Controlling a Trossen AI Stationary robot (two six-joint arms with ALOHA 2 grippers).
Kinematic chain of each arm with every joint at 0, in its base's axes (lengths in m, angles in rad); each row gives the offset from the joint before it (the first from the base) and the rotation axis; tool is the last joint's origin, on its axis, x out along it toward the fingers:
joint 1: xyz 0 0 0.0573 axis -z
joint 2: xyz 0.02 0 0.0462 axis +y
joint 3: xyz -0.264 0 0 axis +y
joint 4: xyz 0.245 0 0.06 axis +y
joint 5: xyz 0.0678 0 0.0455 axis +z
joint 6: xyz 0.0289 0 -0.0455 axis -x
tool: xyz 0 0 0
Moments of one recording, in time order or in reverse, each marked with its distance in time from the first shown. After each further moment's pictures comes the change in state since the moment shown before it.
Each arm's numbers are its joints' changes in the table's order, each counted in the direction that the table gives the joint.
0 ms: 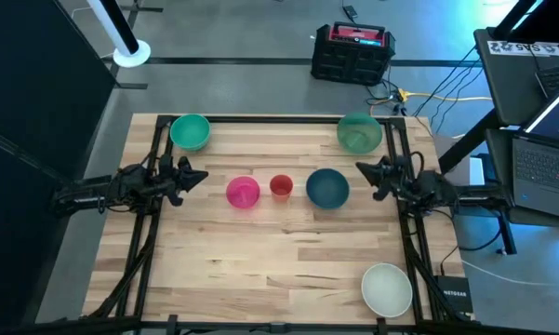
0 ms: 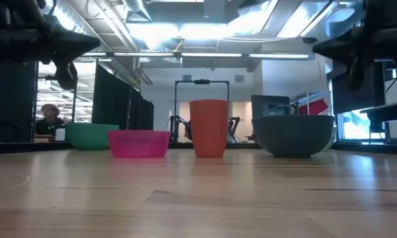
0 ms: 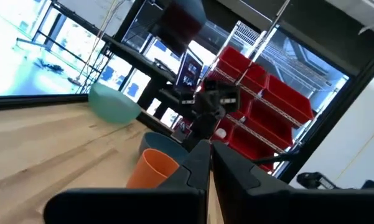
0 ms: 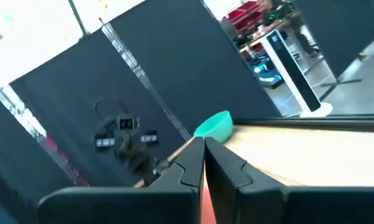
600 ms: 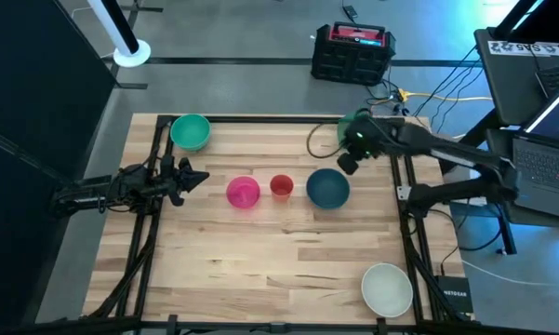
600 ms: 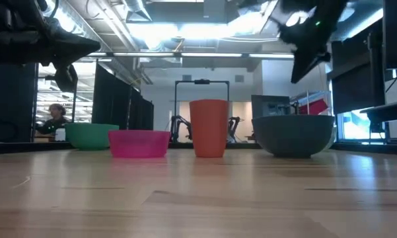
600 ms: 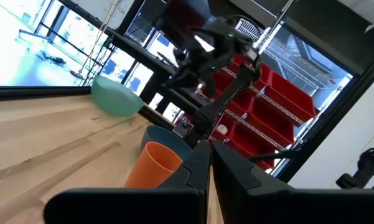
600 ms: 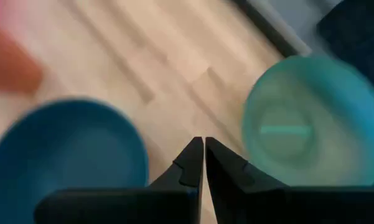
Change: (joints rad) left arm 0.001 0.000 -0.001 0.015 0.000 0.021; right arm 0.471 1.135 -0.978 1.075 0.318 0.385
